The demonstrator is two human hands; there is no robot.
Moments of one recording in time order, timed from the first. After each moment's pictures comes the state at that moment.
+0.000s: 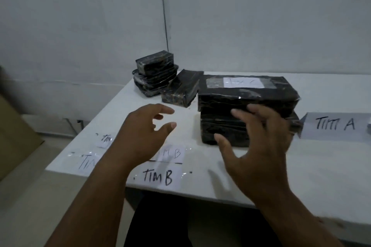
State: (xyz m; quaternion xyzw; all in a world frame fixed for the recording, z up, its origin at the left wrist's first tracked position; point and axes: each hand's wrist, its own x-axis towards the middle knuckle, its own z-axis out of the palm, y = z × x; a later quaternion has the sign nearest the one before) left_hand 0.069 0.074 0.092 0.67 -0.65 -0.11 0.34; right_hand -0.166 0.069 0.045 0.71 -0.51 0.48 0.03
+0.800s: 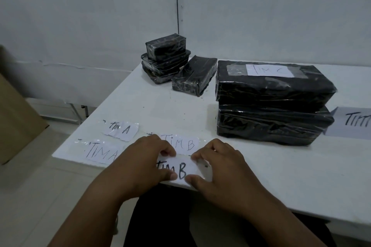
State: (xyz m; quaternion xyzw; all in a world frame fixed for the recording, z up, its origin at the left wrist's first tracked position) left_hand 0.103 0.111 0.047 0.71 -0.66 -0.21 0.10; right_hand -0.107 0.078 0.013 0.84 -0.47 0.16 -0.22
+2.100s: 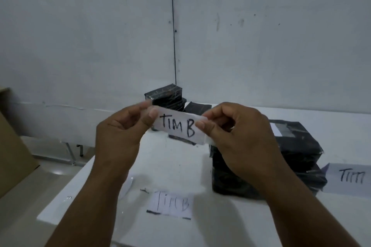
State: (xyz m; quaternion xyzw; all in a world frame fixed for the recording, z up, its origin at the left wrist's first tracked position) left_hand 0.099 0.038 0.142 0.51 -0.44 -0.23 0.70; right_hand -0.107 0.005 0.155 0.73 -0.43 0.48 -0.23
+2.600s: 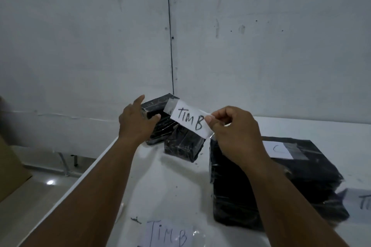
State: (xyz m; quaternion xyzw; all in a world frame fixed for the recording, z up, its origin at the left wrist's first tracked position) left_hand 0.176 -0.143 0.097 0.75 -0.51 -0.10 0.42; right_hand -0.093 -0.095 0.141 0.65 -0.54 0.48 -0.24
